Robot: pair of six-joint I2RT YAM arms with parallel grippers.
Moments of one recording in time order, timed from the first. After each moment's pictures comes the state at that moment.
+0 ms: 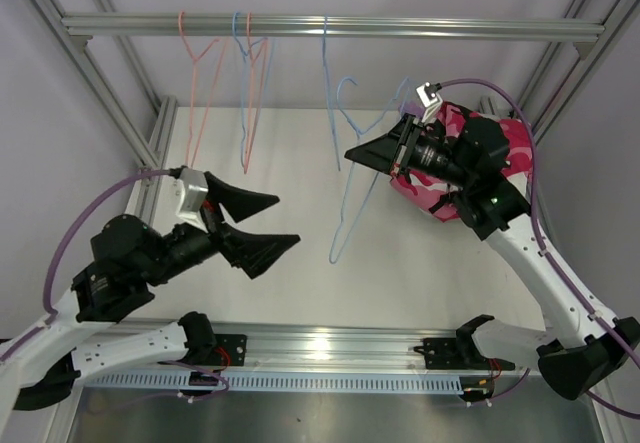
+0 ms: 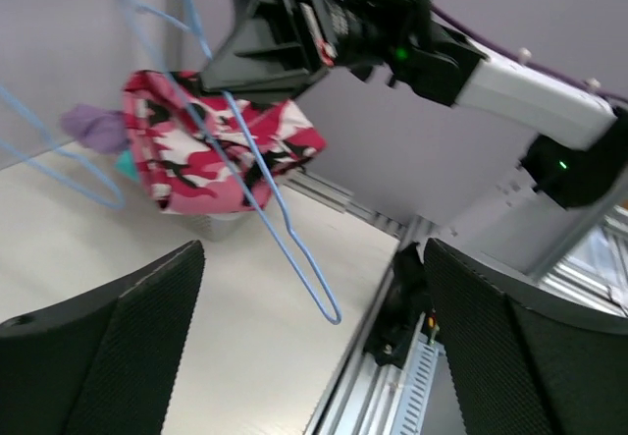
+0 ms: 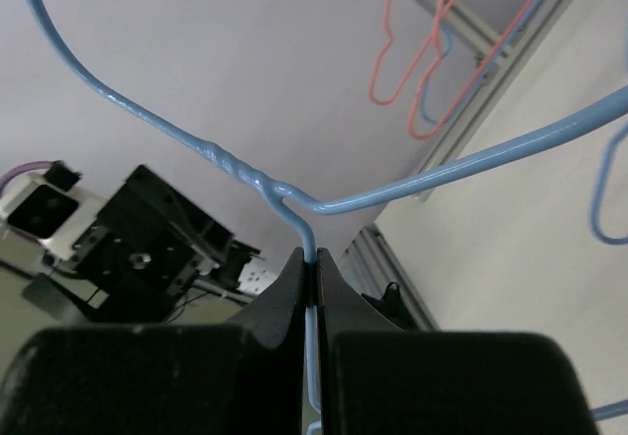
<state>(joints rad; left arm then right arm) -1.08 0.65 1.15 -0.33 -0.04 -0.26 0.51 1.15 1.28 -0.06 -0.62 0.96</state>
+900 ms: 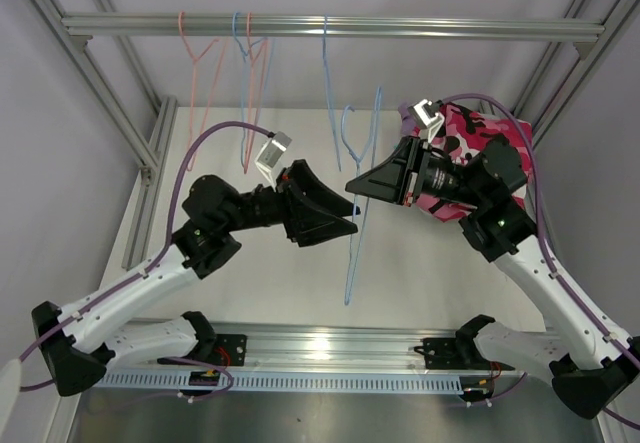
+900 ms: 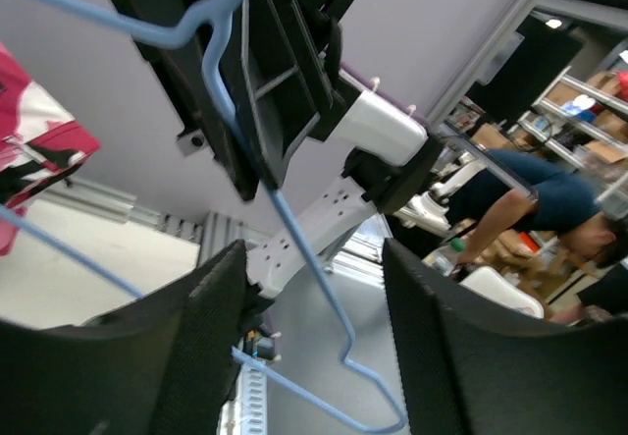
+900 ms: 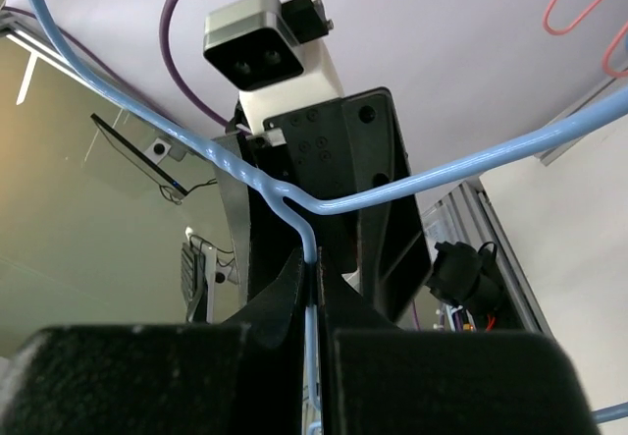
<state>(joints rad) -0.86 1.01 1.00 0.38 0.65 -0.79 0.58 1.04 1.19 0.16 -0.83 1.12</state>
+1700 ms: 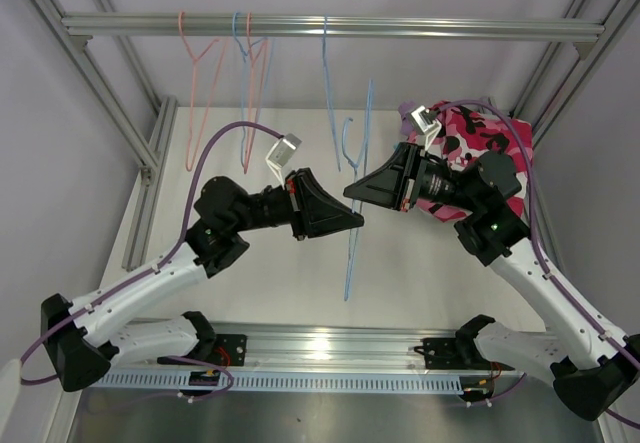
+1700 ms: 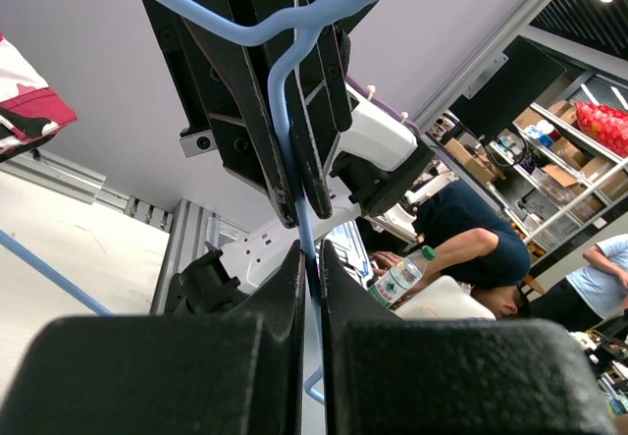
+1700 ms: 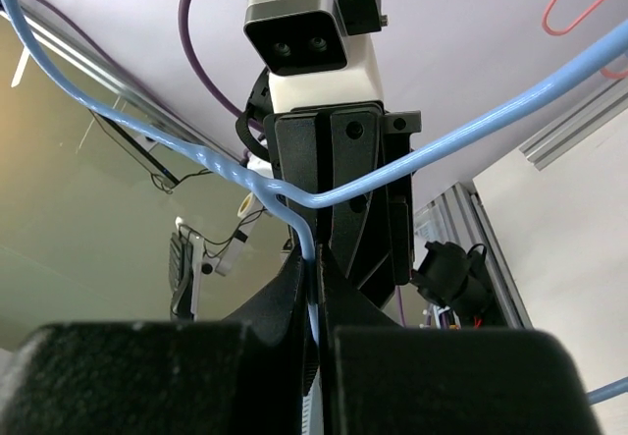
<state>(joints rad) -0.86 1.06 0.95 0.47 0.66 -0.92 0.59 1.02 1.10 0.25 -0.83 1.11</state>
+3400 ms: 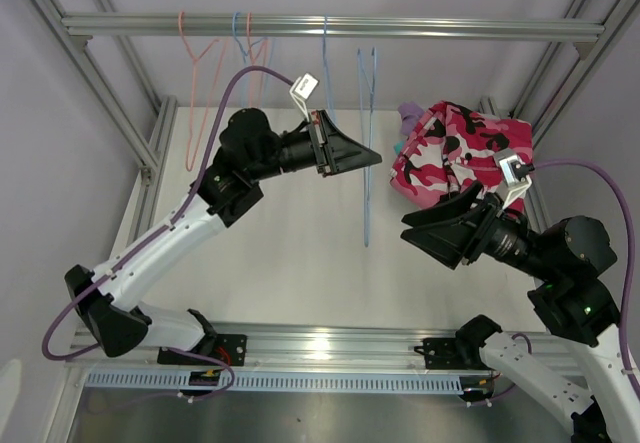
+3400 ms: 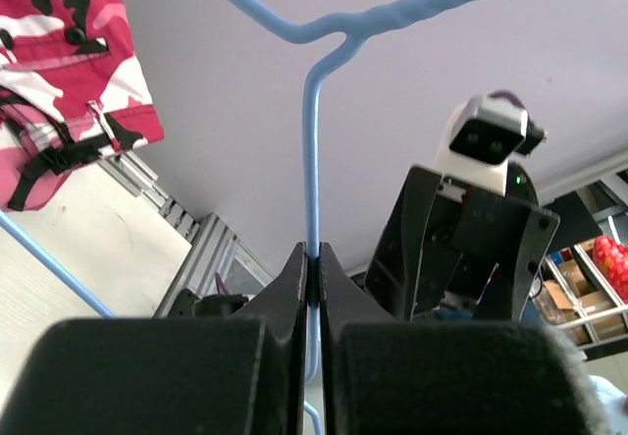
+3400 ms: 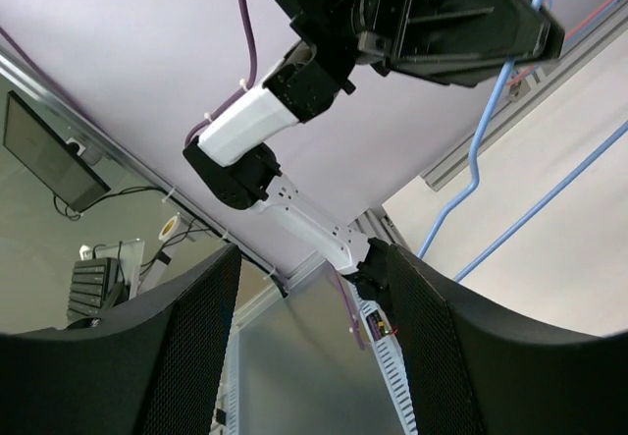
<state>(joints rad) -0.76 1.32 1.40 0.04 0.55 -1.03 0.60 0.61 1.14 -0.28 -0.58 0.83</state>
